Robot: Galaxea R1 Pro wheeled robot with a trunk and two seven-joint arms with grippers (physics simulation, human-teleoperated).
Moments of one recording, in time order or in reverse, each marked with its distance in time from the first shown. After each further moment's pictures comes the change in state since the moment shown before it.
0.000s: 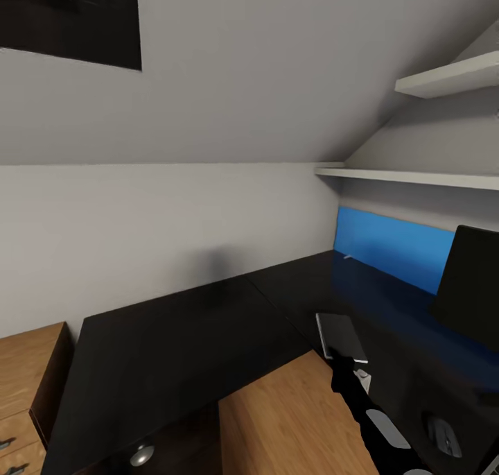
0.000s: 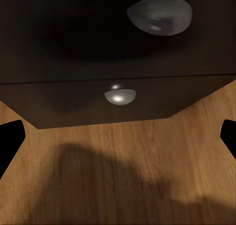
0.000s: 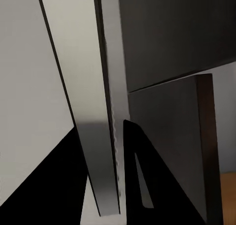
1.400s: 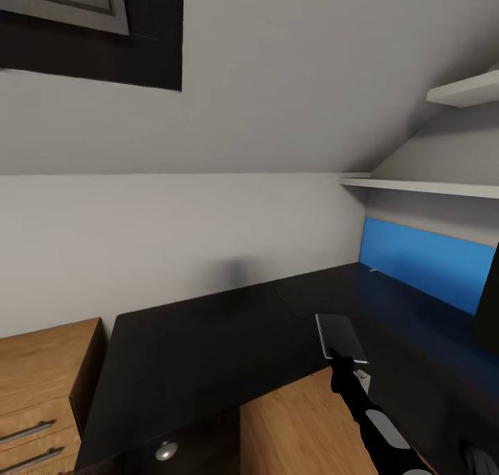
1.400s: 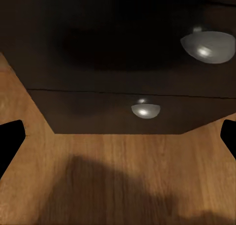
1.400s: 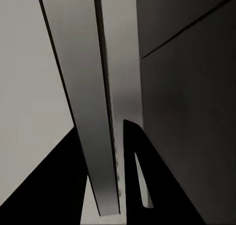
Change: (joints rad) left arm 0.000 0.000 0.000 0.000 0.000 0.000 0.000; right arm 0.000 0.002 -0.001 0.003 0.000 0.000 -0.001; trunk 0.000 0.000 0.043
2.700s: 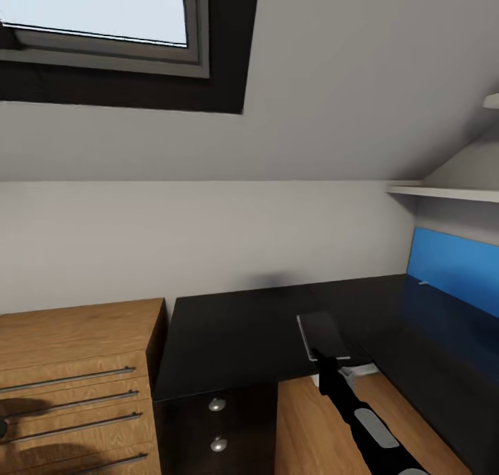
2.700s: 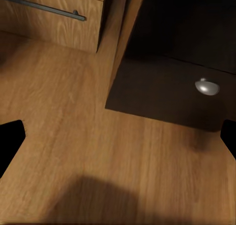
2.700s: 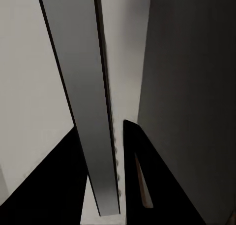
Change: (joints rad) left arm 0.000 0.000 -0.001 0.000 0.000 0.000 0.000; right arm 0.000 -0.001 0.169 -0.002 0.006 -0.002 0.000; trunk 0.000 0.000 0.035
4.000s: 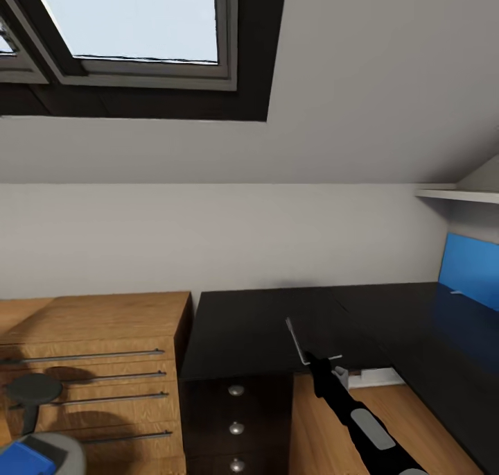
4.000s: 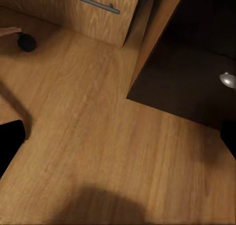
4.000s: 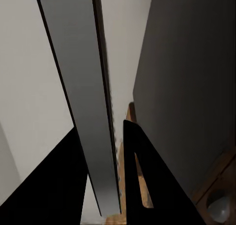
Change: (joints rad) left arm 0.000 0.000 0.000 0.000 0.000 0.000 0.000; right arm 0.000 -0.010 0.084 0.001 0.024 0.019 0.008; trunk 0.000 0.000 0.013
